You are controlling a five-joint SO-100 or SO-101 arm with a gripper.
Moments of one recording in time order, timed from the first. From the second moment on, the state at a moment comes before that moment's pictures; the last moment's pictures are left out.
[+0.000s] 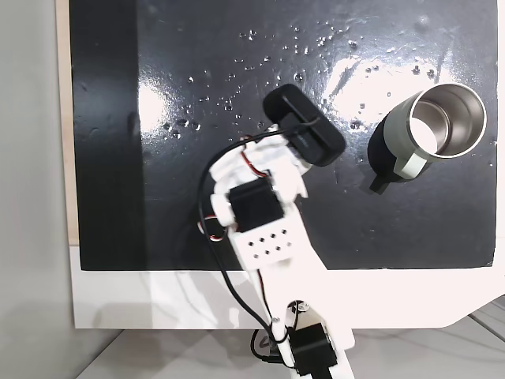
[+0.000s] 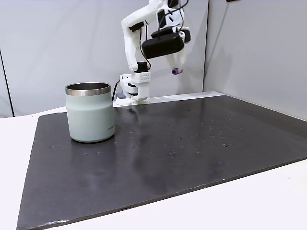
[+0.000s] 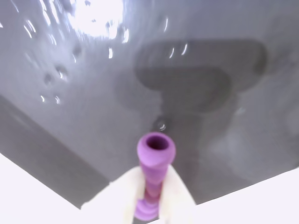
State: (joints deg) arm -18.0 110.5 91.9 93.2 -21.7
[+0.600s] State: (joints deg) arm 19.9 125.1 98.3 76.3 -51.4
